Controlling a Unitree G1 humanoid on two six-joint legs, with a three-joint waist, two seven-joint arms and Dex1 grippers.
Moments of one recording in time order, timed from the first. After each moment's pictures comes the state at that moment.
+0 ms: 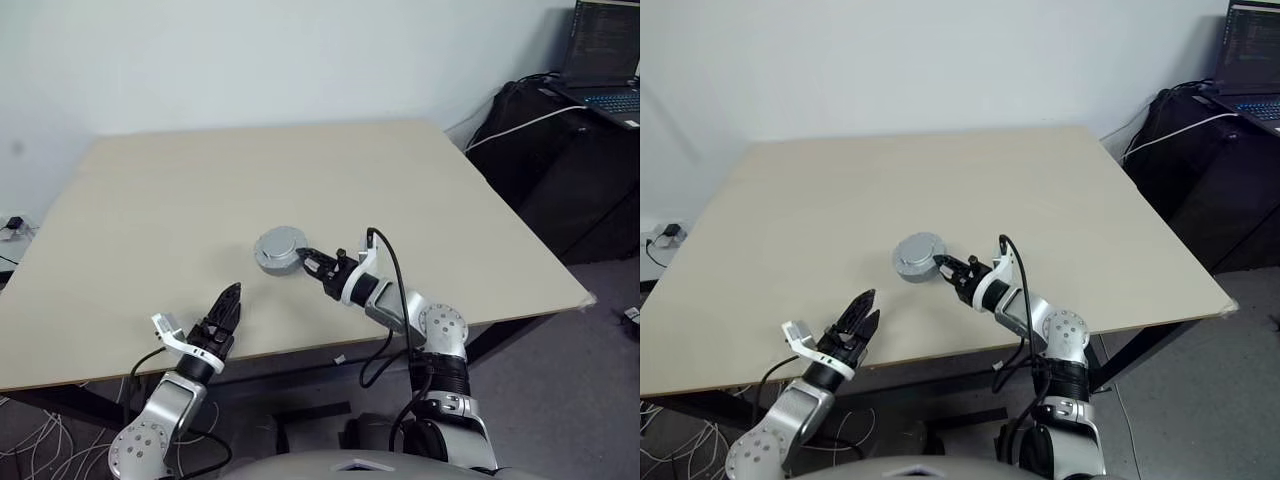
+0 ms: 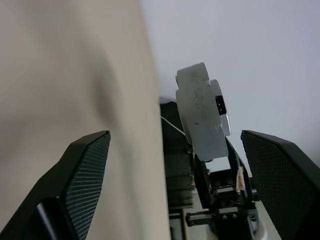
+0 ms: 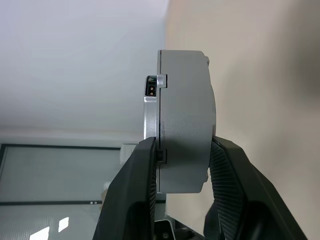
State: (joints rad) left arm 0.26 -0.07 0.40 -0.16 -1.31 0.80 -0.31; right arm -0.34 0.15 -0.29 0.15 1.29 1.08 -0.12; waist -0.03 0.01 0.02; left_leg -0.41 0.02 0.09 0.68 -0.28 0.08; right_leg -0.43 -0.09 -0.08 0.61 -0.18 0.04
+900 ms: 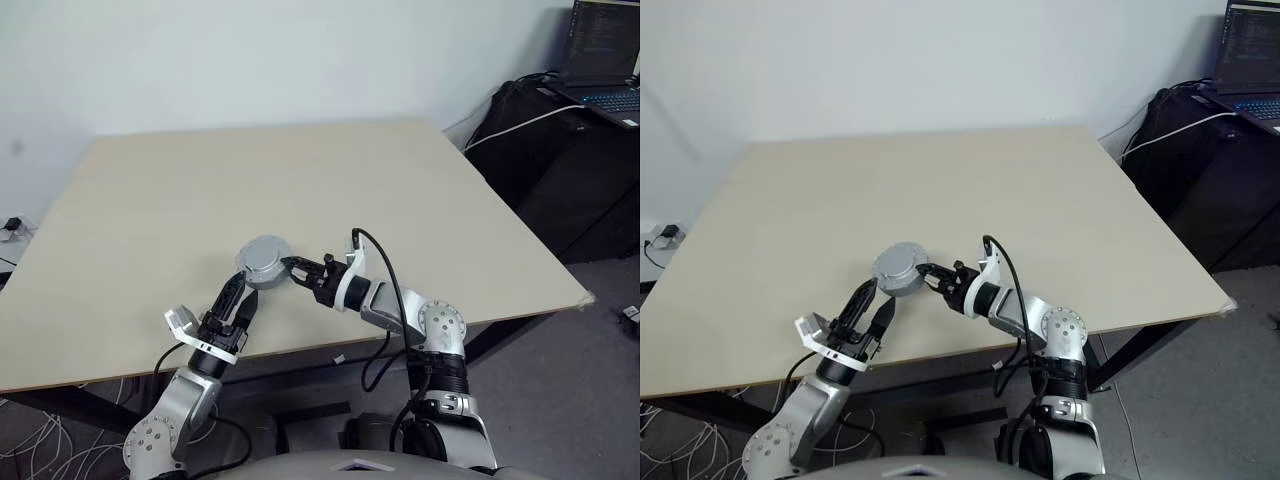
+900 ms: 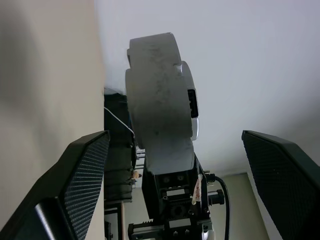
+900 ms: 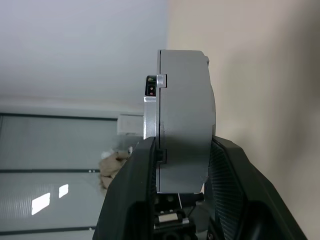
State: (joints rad) left arm 0.24 -0.06 0.32 -0.09 -1.49 0.77 -0.36; right arm -0.33 0.15 -0.24 0.13 1.40 1.20 -0.24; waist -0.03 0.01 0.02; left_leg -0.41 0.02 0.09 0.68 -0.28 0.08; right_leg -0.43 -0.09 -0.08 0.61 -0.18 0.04
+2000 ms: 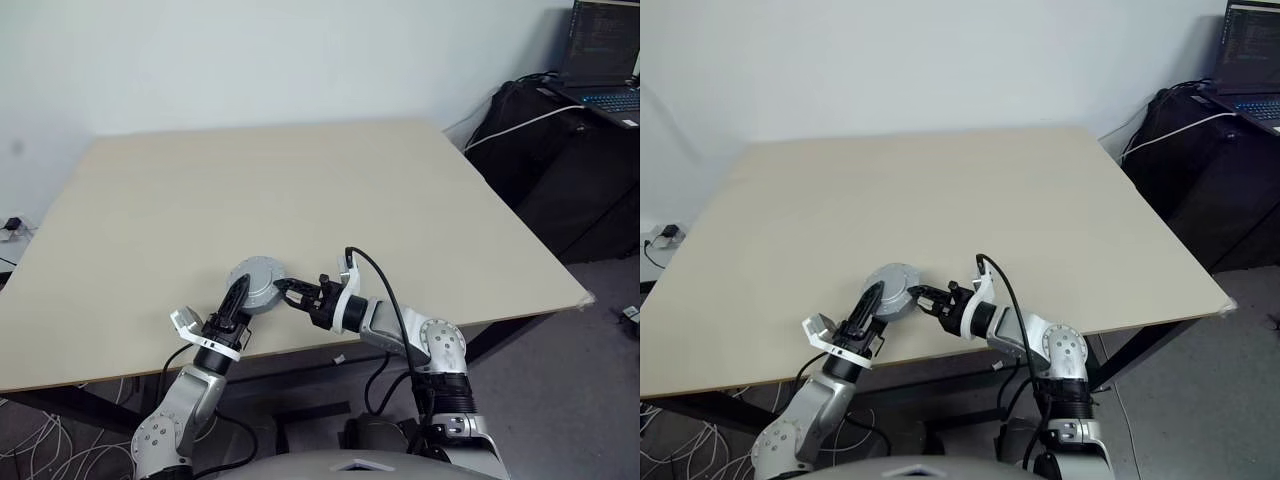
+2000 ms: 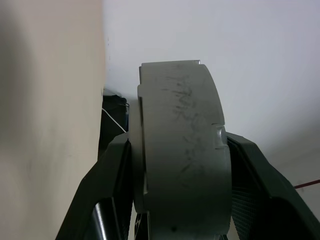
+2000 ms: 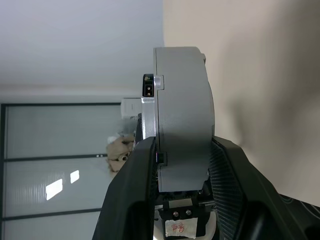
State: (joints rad) left arm 0.22 -0.06 0.30 -0.03 -1.55 0.75 -0.32; right arm -0.20 0.08 -0.07 0.08 1.59 1.12 -0.29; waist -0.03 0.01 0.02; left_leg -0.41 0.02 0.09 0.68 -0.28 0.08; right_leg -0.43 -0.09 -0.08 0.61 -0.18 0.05
